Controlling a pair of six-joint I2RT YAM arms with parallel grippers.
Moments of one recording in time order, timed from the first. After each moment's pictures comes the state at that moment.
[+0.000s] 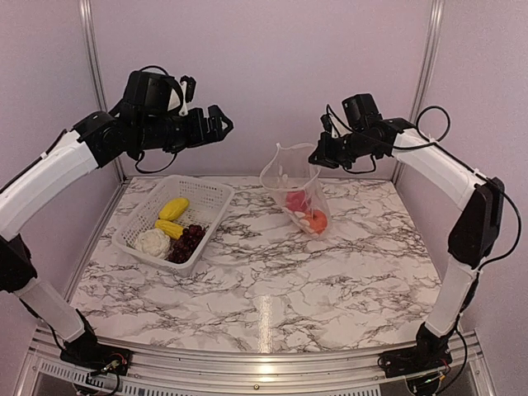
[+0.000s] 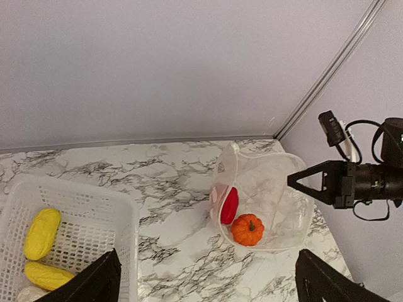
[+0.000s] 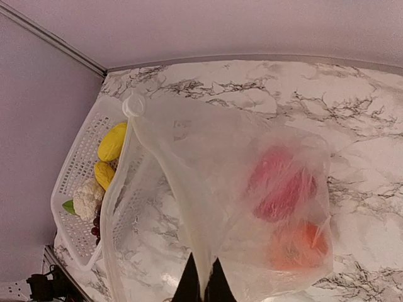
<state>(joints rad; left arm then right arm) -0.74 1.58 1.78 -0.55 -0.12 -0.52 0.44 1.81 1.85 -0.72 -0.29 0.44</state>
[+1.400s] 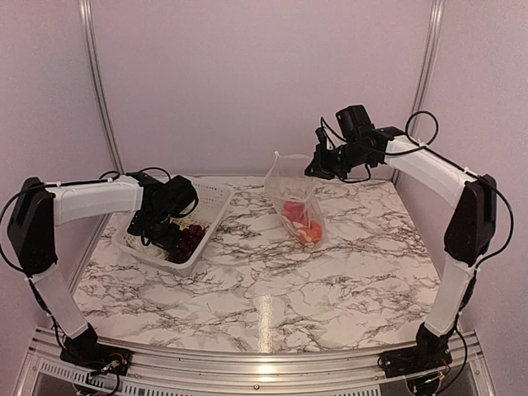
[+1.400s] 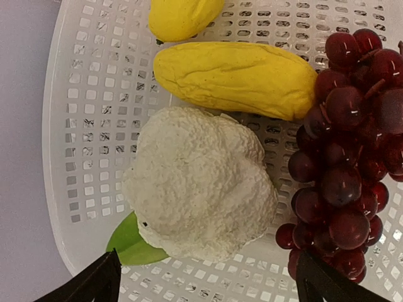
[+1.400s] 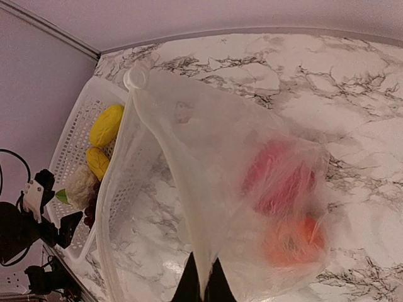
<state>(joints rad) -0.62 1.71 1.27 -1.01 -0.53 -0.35 0.45 1.85 1.79 -0.69 -0.33 0.45</state>
